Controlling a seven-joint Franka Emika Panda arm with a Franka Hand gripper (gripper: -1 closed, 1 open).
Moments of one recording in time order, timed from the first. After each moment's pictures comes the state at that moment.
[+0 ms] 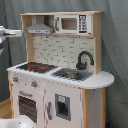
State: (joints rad) arm -0.53 -1.12 0.94 -2.11 -0.03 2.71 -1.53
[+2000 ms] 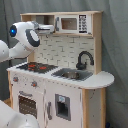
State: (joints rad) arm -0.82 -0.78 0.98 -2.07 -0.03 3.10 -1.68
